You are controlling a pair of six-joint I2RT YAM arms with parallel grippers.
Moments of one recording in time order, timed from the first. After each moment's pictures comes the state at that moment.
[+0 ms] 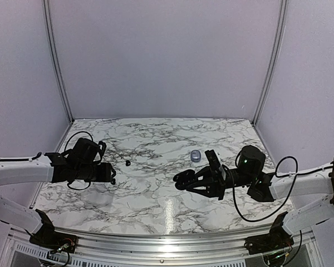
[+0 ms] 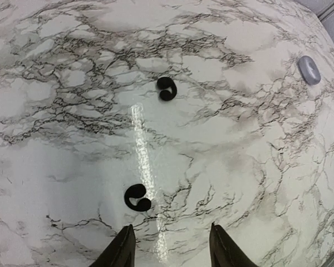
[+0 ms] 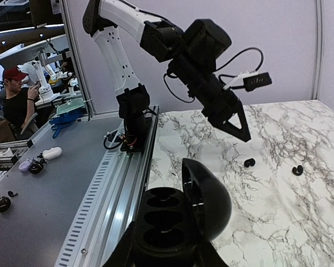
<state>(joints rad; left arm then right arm) -0.69 1.25 0.68 -0.26 -0.11 -0.52 0.78 1.27 0.44 0.74 -0.90 0.08</state>
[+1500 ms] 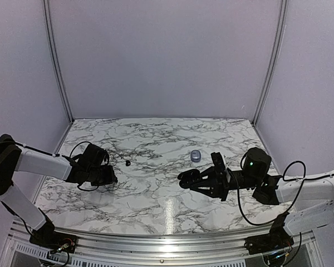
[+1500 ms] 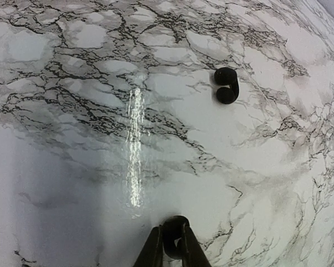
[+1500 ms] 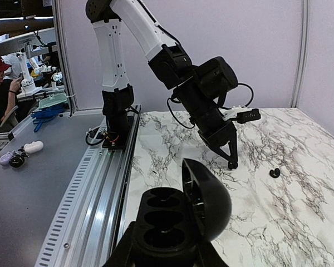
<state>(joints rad) -0.60 1.54 0.63 0.00 -0.06 -0.69 0.78 1.15 0.39 0.68 -0.81 -0.03</state>
